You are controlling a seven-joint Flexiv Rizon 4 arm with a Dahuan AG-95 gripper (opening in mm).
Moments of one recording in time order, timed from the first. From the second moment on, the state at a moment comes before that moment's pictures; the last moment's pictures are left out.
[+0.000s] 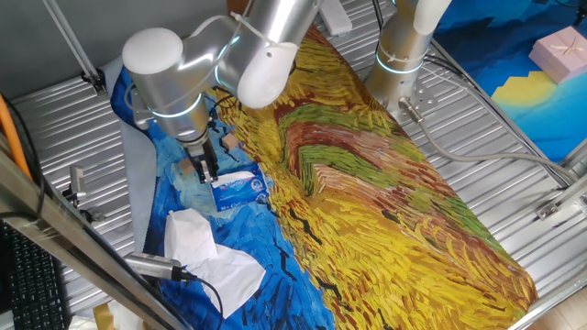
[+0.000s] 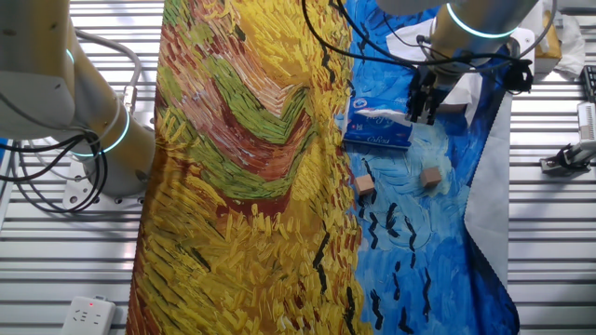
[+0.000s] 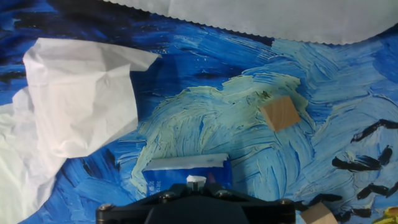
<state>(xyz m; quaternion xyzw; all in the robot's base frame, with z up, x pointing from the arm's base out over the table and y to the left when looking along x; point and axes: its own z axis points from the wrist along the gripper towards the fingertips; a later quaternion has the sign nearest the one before) 0.581 0.065 0.077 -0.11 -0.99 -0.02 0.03</state>
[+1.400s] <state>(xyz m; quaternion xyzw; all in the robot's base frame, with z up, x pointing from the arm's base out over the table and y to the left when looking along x) 0.579 0.056 0.147 -0.09 -1.00 -0.01 0.04</state>
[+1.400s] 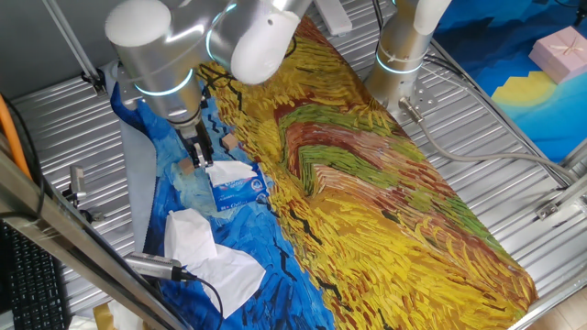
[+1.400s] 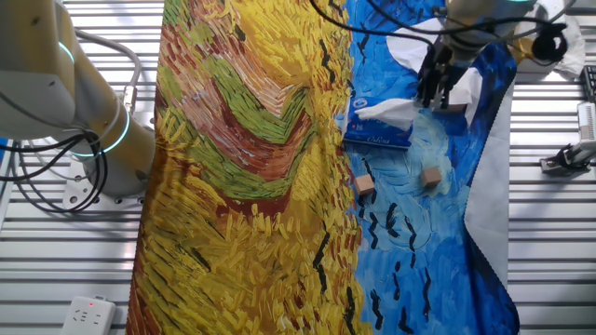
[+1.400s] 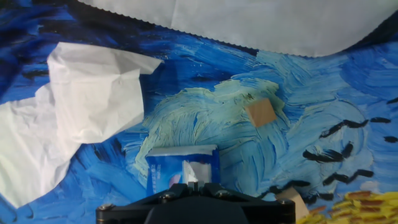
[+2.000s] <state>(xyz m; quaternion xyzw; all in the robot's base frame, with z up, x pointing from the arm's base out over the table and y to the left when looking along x) 0.576 0.052 0.168 -0.09 -1.00 -0.01 0.04</state>
